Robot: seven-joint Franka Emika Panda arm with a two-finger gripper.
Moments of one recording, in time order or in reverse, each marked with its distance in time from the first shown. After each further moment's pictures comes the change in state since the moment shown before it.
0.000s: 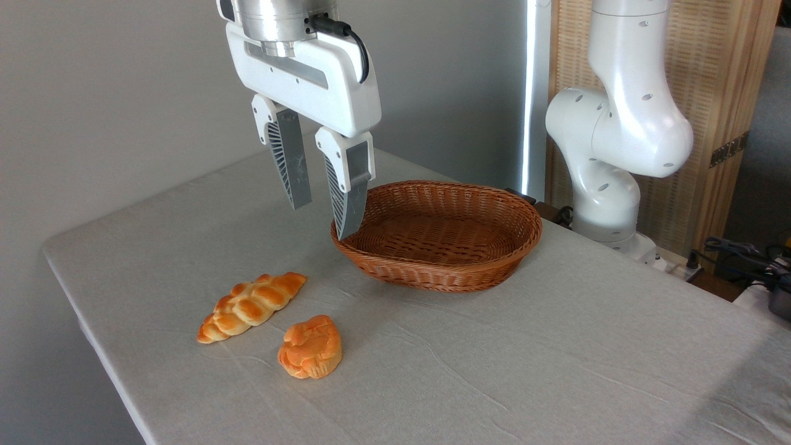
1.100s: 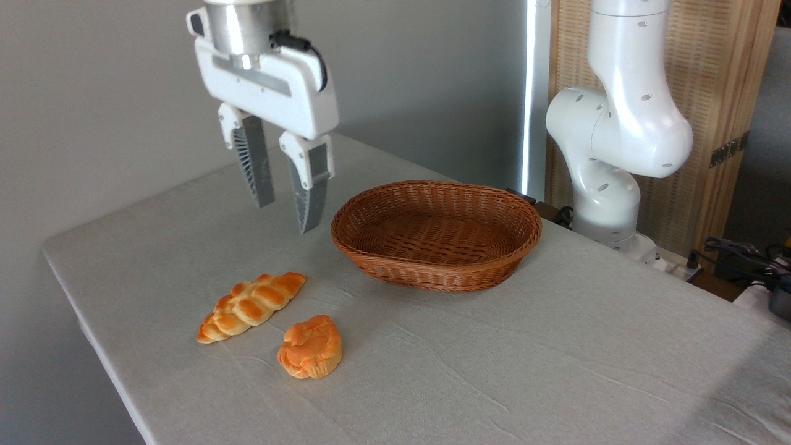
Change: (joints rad) arm -0.022 0.007 -0.142 -0.093 -0.001 0.139 -0.264
